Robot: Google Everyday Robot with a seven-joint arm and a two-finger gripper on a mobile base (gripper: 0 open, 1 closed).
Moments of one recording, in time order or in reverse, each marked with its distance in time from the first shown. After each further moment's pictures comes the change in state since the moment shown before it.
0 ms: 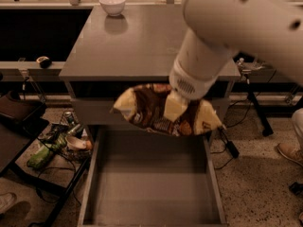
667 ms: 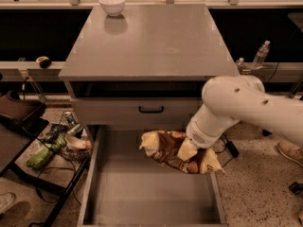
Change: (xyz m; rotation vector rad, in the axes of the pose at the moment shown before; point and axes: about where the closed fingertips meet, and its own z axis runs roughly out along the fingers) arm 0.095 -0.003 0.176 -0.140 -0.001 0.123
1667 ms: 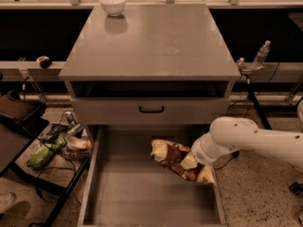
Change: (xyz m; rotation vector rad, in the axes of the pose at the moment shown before) arm 0.039 -0.057 0.135 0.015 -0.146 0.108
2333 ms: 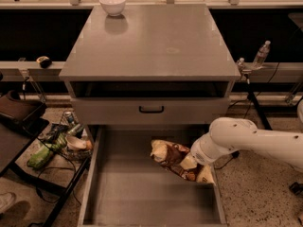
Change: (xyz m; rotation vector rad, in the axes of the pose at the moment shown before) arm 0.002 0.000 0.003 -0.003 0.000 0.000
